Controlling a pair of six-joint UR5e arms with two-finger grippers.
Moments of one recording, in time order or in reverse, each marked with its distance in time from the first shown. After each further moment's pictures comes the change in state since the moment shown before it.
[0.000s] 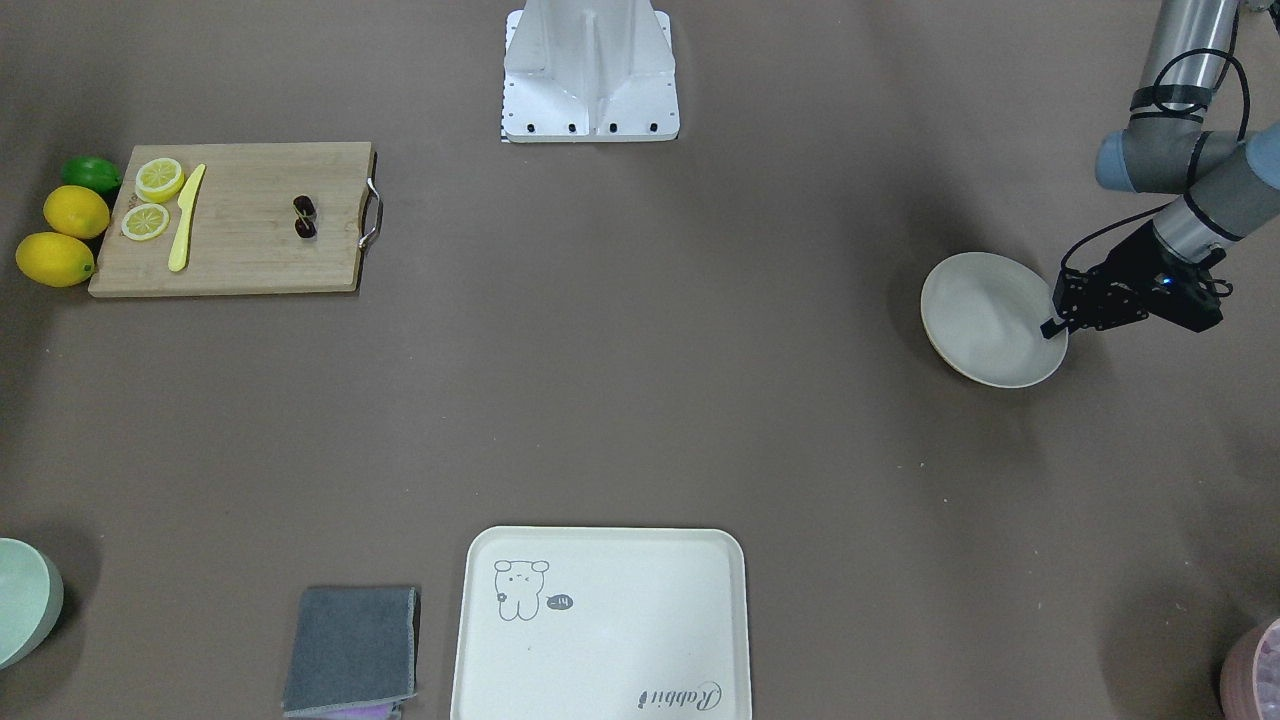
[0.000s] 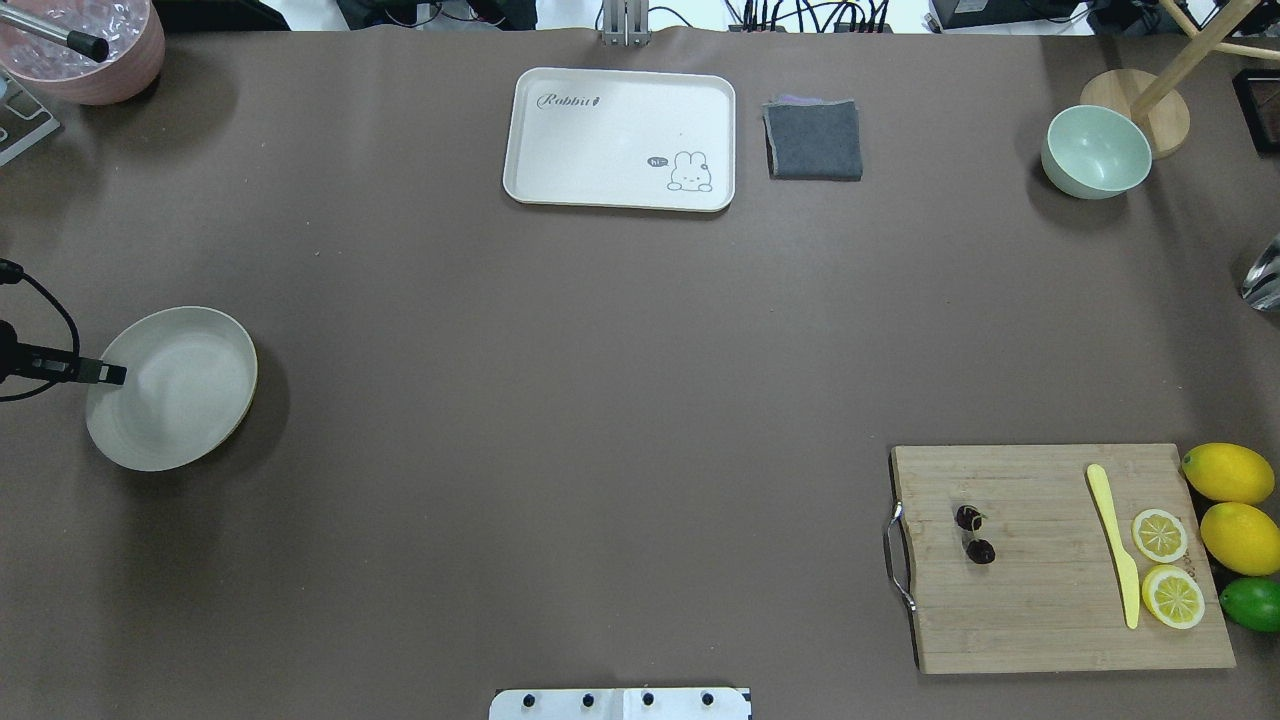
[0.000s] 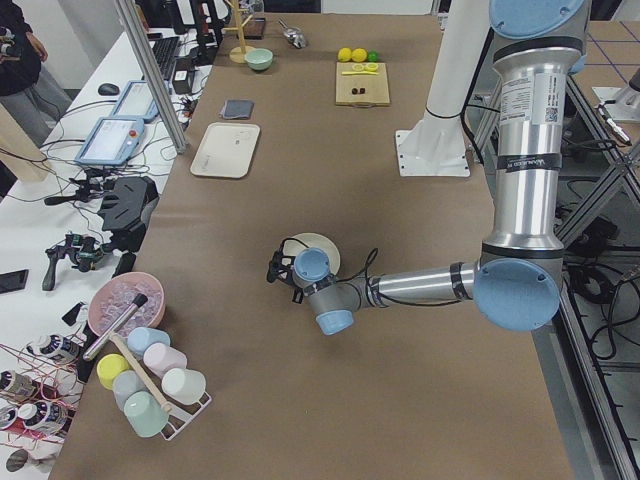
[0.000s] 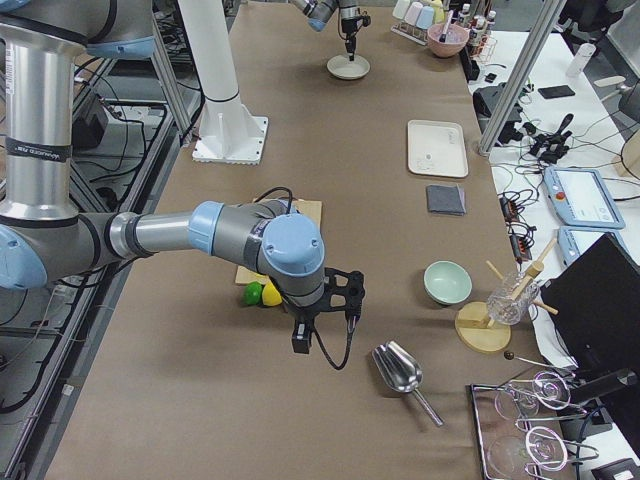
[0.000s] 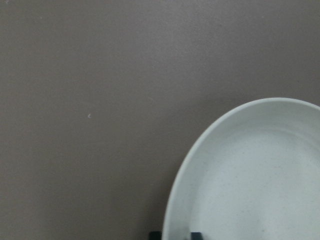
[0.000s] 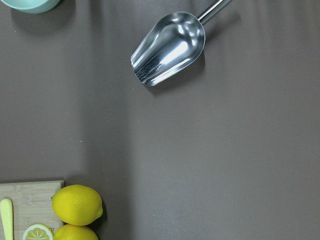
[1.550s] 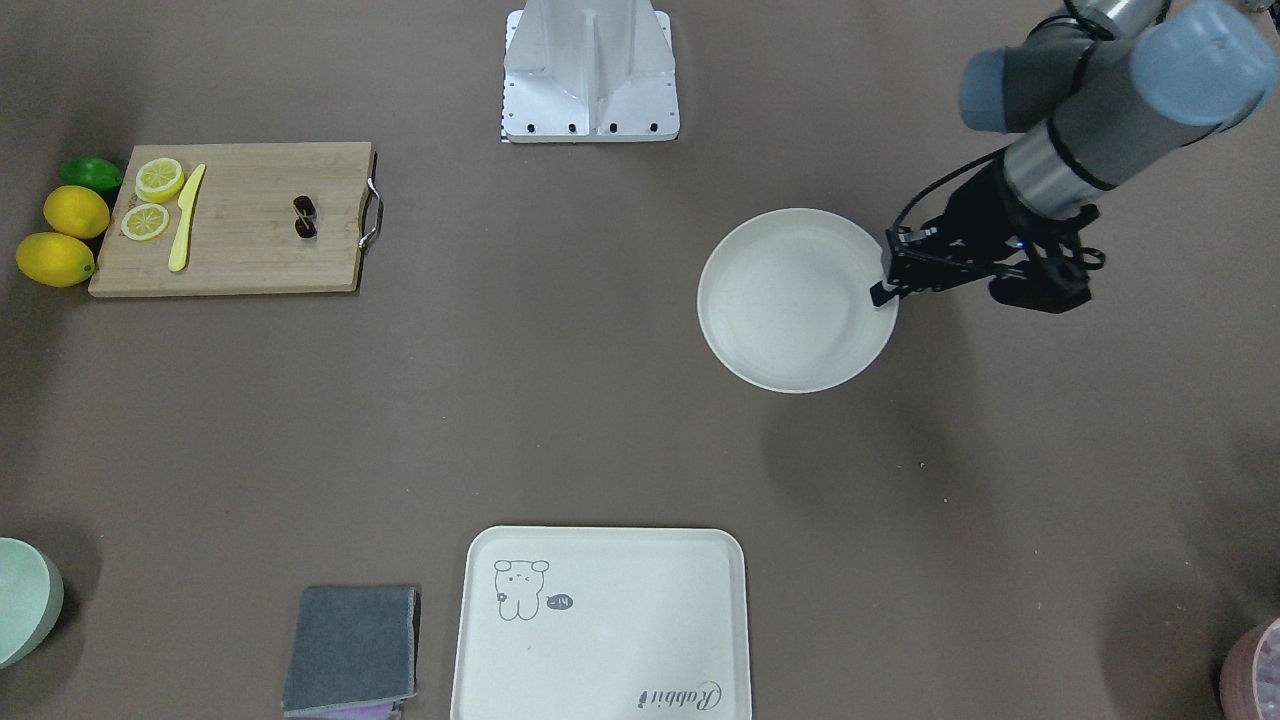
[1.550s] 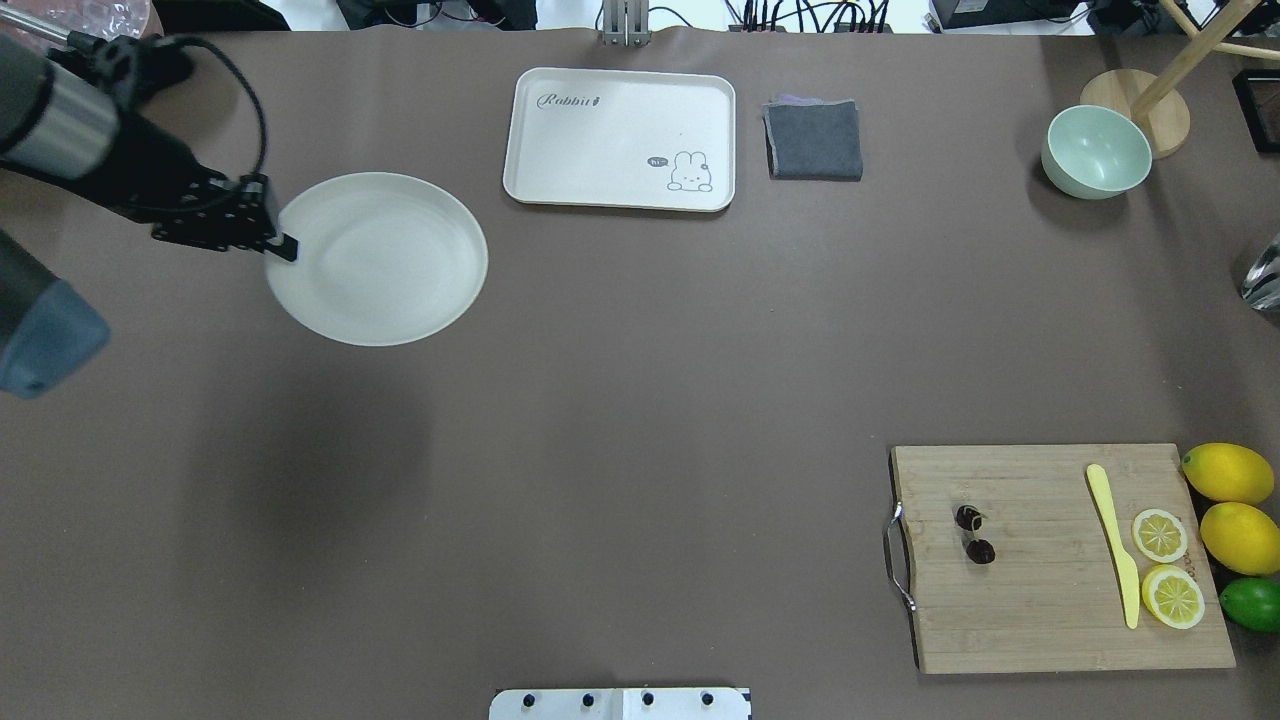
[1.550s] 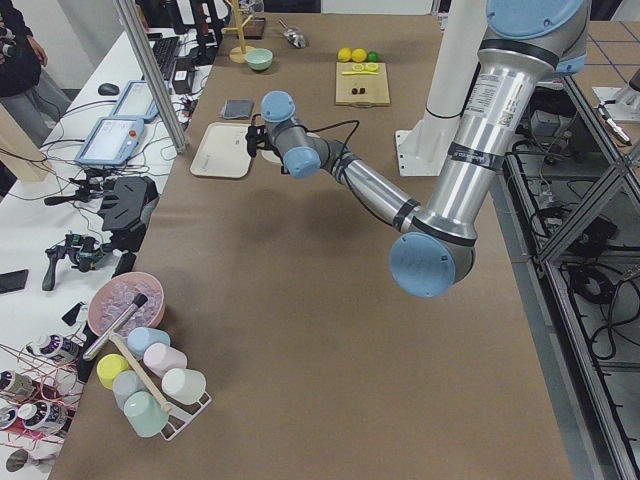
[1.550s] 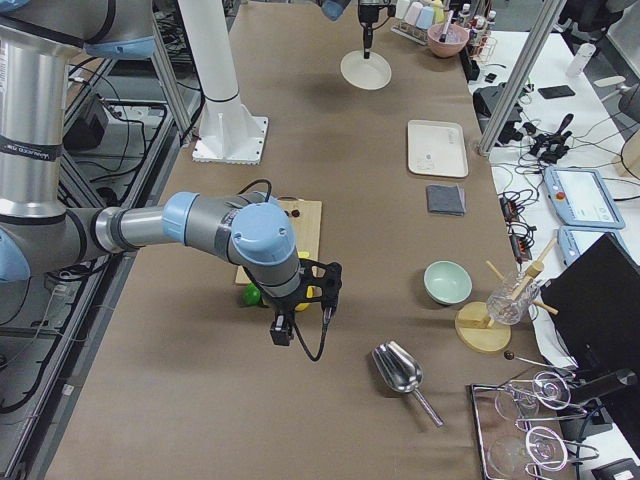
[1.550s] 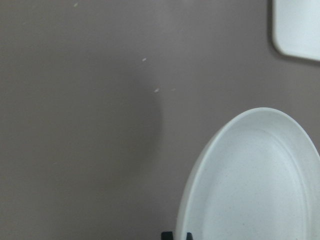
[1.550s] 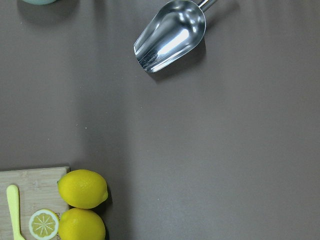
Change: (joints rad) left arm 0.083 -0.388 -0.511 0.890 -0.057 -0.339; right arm 0.023 -0.081 0.094 -0.009 0.000 0.000
